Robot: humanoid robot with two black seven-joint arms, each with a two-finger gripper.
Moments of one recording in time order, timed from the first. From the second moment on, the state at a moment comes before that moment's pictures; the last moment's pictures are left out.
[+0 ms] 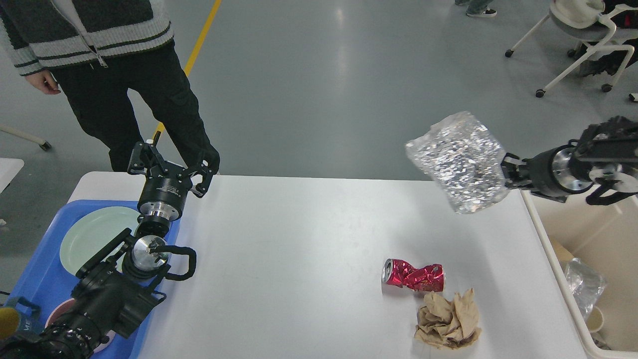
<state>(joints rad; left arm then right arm) -0.59 0.09 -1.07 -0.57 -0.01 -0.38 -0.39 1.55 -0.59 -1.13 0.96 0.06 0.14 -0.08</state>
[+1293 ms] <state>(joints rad) -0.59 0.09 -1.07 -0.57 -0.01 -0.38 -0.39 0.78 -0.50 -0.85 0.17 0.34 -0.12 -0.25</state>
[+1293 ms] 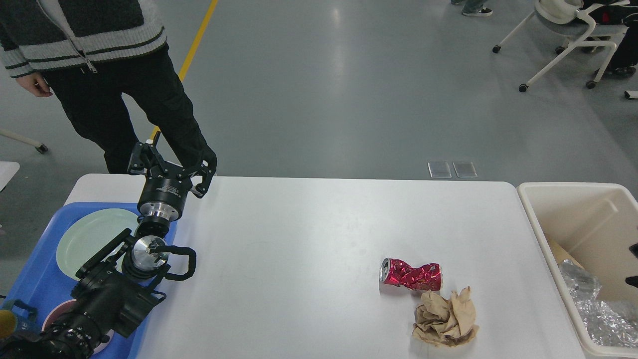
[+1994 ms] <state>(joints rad) -0.59 0.09 -1.07 -0.57 -0.01 -0.38 -0.39 1.76 -0.65 -1.08 1.56 0.03 -0.08 -0.11</state>
